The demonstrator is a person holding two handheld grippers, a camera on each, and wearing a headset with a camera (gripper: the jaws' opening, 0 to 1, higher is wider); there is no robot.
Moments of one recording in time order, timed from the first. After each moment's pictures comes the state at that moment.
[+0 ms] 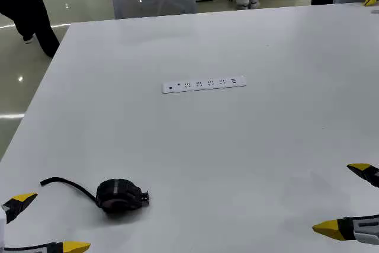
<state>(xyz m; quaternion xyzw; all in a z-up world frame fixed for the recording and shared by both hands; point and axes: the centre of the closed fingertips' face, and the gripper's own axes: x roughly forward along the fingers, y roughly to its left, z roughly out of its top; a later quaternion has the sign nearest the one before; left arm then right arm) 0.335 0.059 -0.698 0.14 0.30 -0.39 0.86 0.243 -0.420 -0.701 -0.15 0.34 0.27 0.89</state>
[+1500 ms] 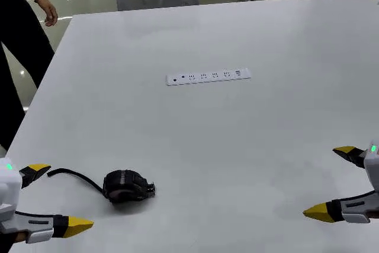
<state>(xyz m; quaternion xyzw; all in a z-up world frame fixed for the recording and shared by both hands) 0.362 0.047 -0.688 0.19 0.31 -0.45 0.81 0.271 -0.393 -0.699 -0.17 0.35 0.31 0.87</state>
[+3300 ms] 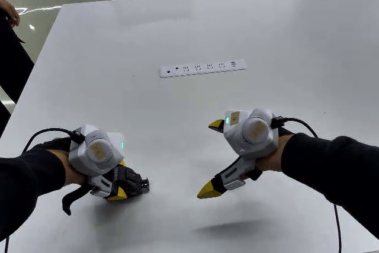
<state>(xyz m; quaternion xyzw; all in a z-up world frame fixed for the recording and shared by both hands) 0.373 -0.046 -0.768 0.43 0.37 -0.60 0.57 0.354 -0.184 -0.712 -0.22 0.29 0.51 0.78</state>
